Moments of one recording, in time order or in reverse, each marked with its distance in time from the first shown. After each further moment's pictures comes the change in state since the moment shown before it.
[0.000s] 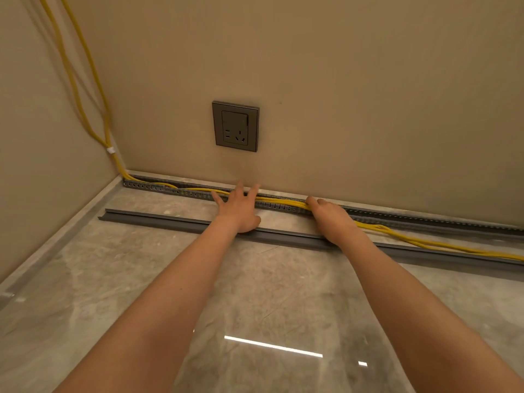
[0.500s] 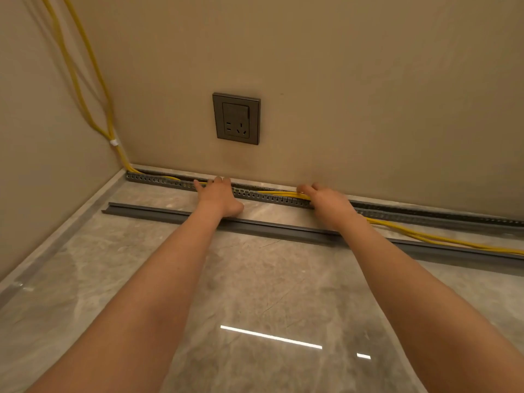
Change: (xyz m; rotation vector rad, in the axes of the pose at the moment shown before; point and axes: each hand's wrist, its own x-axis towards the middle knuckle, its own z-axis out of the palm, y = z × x) left_hand 0.011 -0.030 -0.014 0.070 0.001 -0.182; right_hand 0.006 -0.003 -0.013 0.103 0.046 -0.088
